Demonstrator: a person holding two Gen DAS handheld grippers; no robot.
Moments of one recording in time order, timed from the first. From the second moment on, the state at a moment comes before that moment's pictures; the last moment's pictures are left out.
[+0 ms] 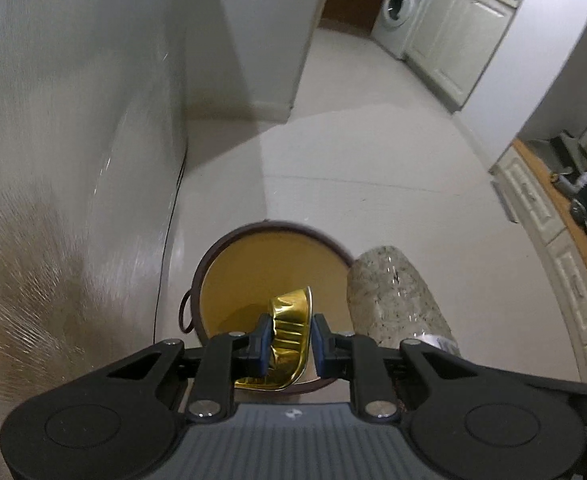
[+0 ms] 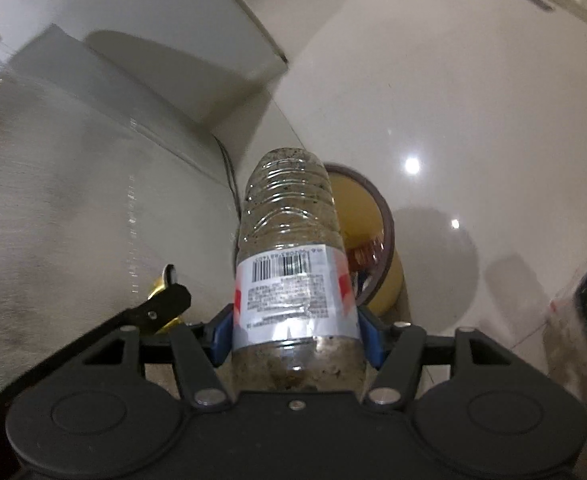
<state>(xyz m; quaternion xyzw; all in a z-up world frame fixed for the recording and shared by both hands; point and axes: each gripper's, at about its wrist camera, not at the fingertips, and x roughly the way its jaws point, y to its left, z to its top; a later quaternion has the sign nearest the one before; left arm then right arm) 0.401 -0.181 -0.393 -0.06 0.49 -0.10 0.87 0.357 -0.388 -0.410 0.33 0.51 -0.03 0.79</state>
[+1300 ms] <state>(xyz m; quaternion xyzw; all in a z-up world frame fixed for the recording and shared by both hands) 0.490 -0.187 -0.552 -0.02 0.57 -0.12 0.81 0.467 -0.398 -0.535 0.32 0.59 -0.05 0.74</state>
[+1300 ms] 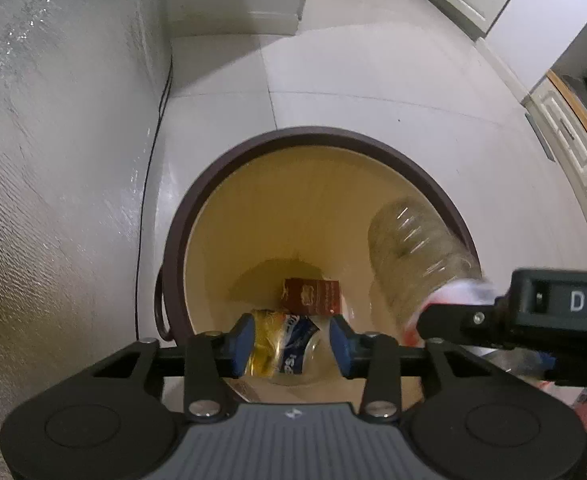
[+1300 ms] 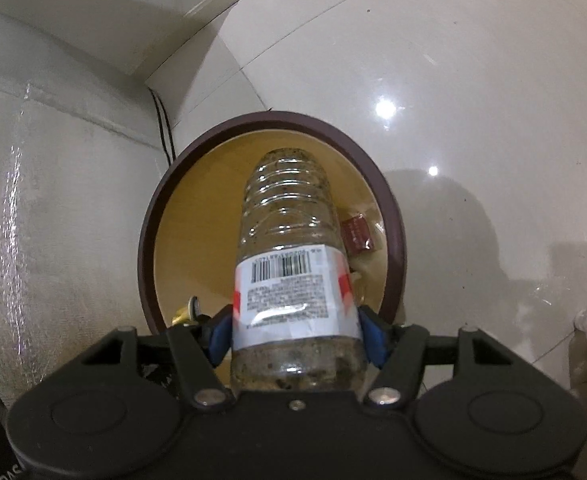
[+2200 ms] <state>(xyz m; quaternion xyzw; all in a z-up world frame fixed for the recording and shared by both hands) 0.479 -0.189 -0.538 0.00 0.60 -0.09 0.80 0.475 -0.393 -0.519 0.23 0.60 -0.02 0.77</state>
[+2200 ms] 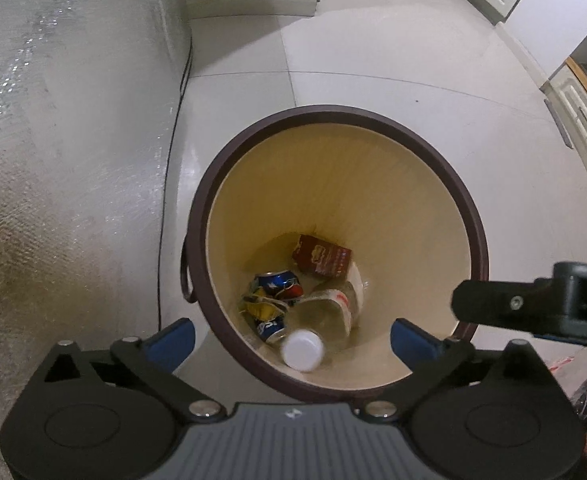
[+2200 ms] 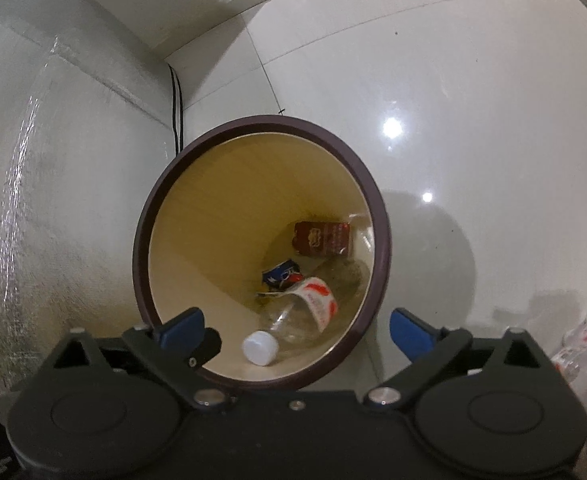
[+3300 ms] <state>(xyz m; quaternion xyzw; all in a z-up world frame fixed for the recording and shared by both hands) 0.416 -0.155 -0.435 -0.02 0.56 -0.05 0.83 0.410 -0.398 -0.453 0.12 0.57 -0.01 0.82</state>
